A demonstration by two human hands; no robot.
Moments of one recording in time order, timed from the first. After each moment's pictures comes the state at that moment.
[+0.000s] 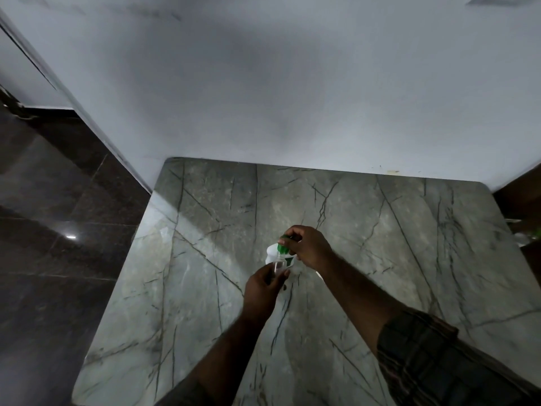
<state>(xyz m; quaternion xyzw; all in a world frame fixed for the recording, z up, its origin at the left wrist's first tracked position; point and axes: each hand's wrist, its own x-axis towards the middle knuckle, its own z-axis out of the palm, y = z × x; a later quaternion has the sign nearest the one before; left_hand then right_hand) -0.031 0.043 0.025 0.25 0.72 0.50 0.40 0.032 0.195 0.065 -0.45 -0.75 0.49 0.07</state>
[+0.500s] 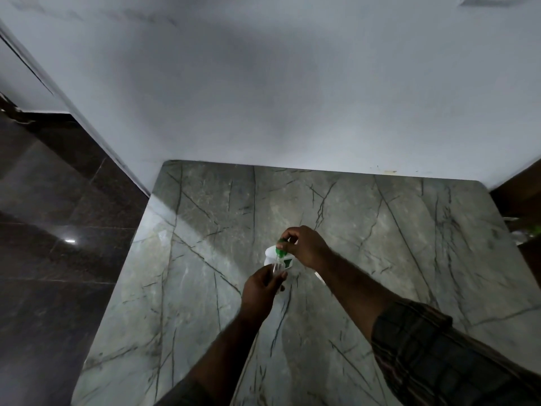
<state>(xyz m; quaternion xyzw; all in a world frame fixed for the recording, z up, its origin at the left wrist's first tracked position) -0.035 0.045 0.026 0.26 0.73 0.48 0.41 0.031 0.202 0.063 -0.43 -0.80 0.42 0.03</state>
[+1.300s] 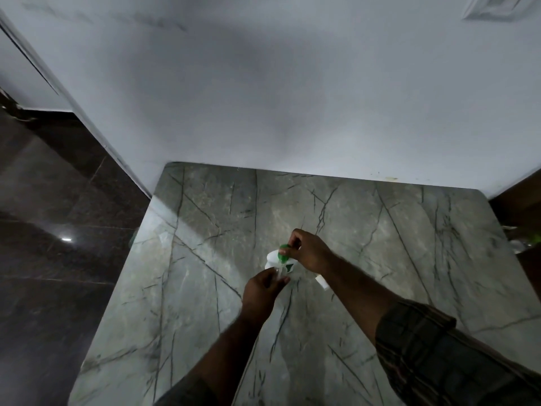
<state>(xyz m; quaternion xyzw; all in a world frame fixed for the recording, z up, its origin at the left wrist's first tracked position) -0.043 0.048 0.014 0.27 0.76 0.45 0.39 0.031 0.207 0.065 -0.43 -0.80 0.42 0.00</state>
